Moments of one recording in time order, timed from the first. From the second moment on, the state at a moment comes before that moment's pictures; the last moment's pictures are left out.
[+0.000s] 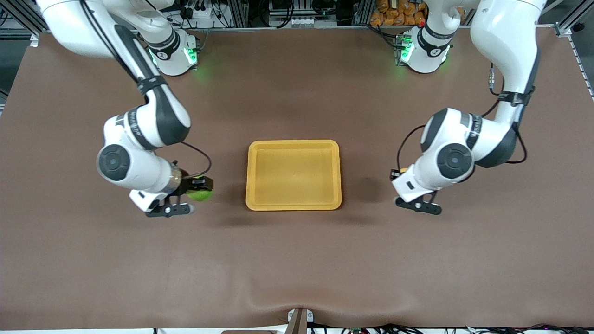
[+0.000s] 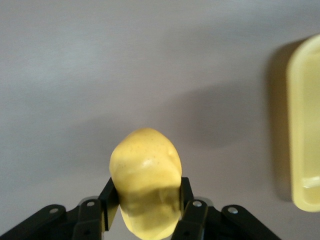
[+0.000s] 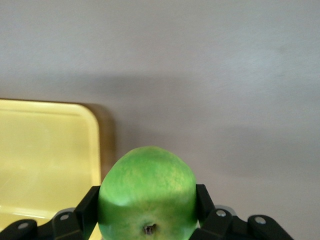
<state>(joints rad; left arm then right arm) -0.18 0.47 -0.21 -1.70 0.12 2.02 -0.15 0.14 0.47 0.22 -1.66 0.06 2.05 0.24</state>
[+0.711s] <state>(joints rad) -0.39 0.58 -0.21 -1.59 0.12 2.02 -0.44 0.31 0.49 0.23 -1.67 -0.03 2.10 0.22</state>
